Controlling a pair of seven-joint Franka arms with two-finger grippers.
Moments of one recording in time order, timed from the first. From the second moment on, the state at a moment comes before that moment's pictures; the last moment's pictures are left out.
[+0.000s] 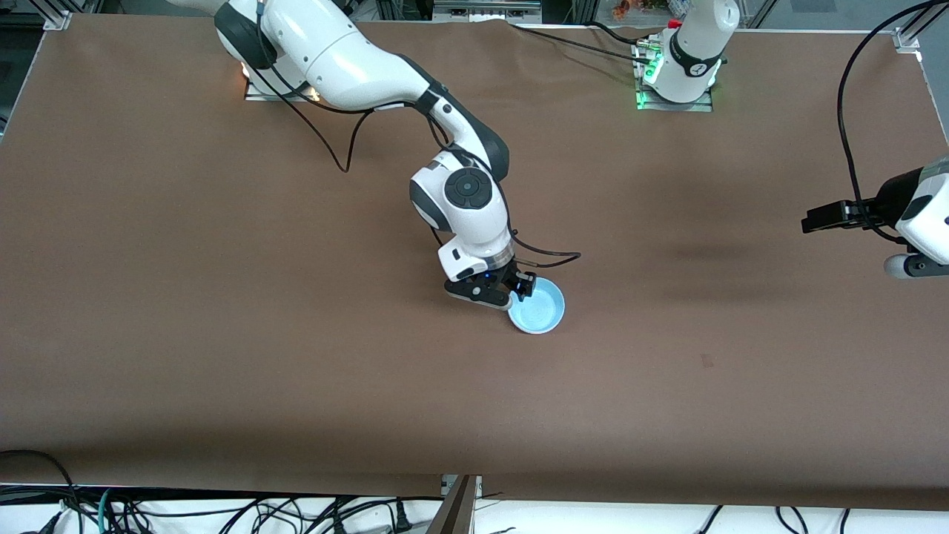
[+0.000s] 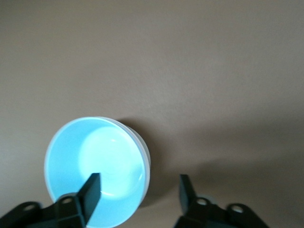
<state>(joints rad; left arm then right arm) 0.03 0.26 0.03 -1.38 -0.04 1.43 -0.05 0.73 1.01 0.06 -1.00 -0.07 2.30 1.13</state>
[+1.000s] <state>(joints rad) 0.03 0.26 0.03 -1.38 -0.04 1.43 -0.04 0.29 0.35 0.02 -1.29 0.04 1.61 0.30</state>
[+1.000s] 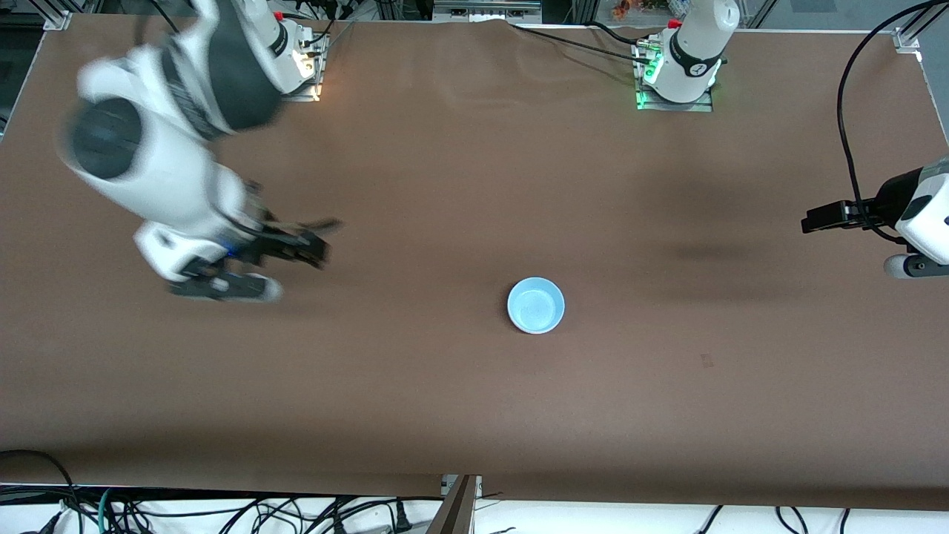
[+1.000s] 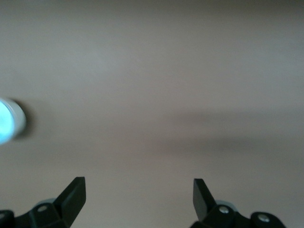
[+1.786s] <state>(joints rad) 0.03 0.26 0.02 -1.38 -0.04 1.43 -0.04 0.12 0.05 0.01 -1.57 0.02 1.56 0.02</state>
